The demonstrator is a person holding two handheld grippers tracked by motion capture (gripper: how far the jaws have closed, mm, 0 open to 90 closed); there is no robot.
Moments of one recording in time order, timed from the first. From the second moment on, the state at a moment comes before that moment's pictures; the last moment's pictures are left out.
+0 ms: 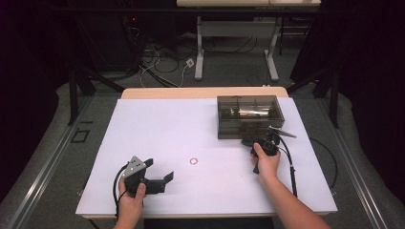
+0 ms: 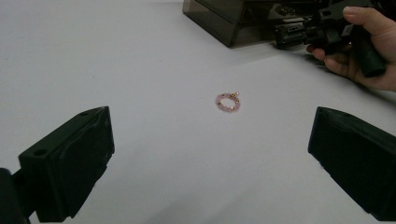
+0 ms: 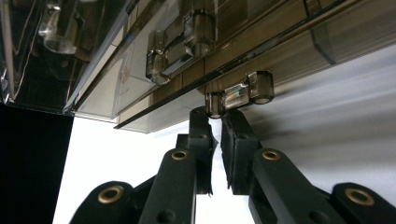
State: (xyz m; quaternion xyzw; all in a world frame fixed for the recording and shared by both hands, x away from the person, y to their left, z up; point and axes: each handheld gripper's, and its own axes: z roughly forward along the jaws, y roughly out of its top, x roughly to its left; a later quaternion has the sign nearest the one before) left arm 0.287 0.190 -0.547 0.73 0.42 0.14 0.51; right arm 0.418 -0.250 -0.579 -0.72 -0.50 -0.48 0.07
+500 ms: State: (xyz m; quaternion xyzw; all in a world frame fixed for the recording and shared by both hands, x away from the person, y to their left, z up) left arm 0.290 0.187 -0.547 0.74 0.41 0.14 0.51; right arm 0.411 -0.251 -0.577 -0.72 -0.50 -0.48 0.08
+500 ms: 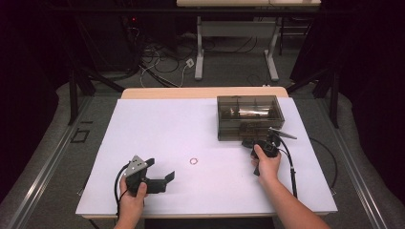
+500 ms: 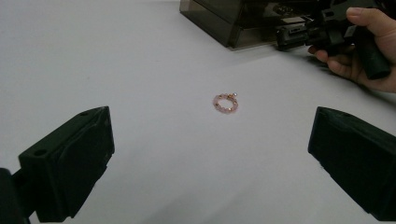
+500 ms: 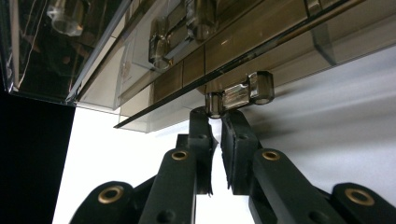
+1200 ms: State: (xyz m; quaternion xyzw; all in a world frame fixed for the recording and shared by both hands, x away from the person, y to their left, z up) left arm 0.294 0.183 -0.547 0.74 0.41 0.14 0.52; right arm 0.401 -0.248 -0.580 -0.72 -0.50 -0.49 0.06
